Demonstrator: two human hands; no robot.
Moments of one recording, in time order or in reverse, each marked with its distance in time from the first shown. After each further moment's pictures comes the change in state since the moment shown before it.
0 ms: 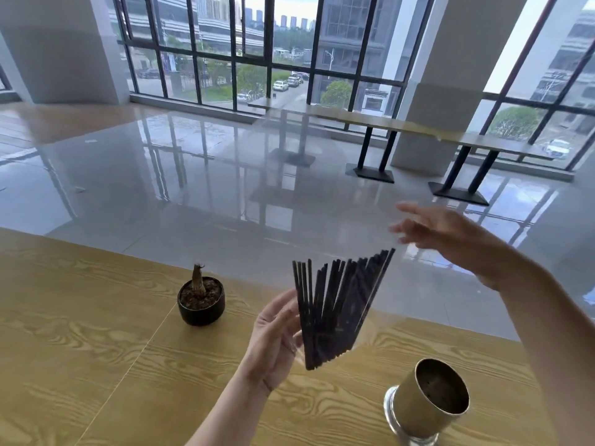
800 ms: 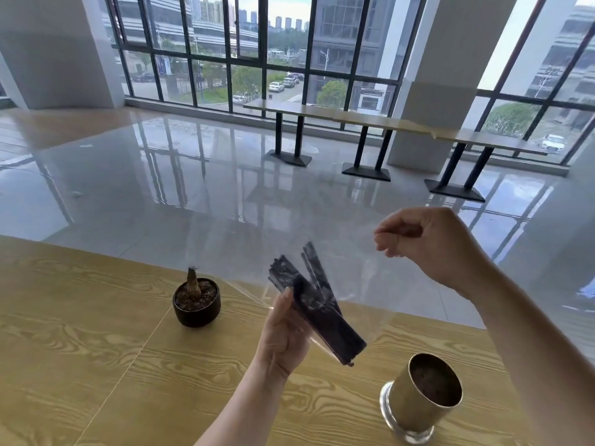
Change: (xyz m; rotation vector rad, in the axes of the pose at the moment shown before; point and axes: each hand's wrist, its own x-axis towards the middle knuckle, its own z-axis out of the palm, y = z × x) left_hand 0.023 -0.019 0.025 -0.355 -0.083 -0.054; right_hand -0.011 -0.003 0.023 0.051 0.258 -0.271
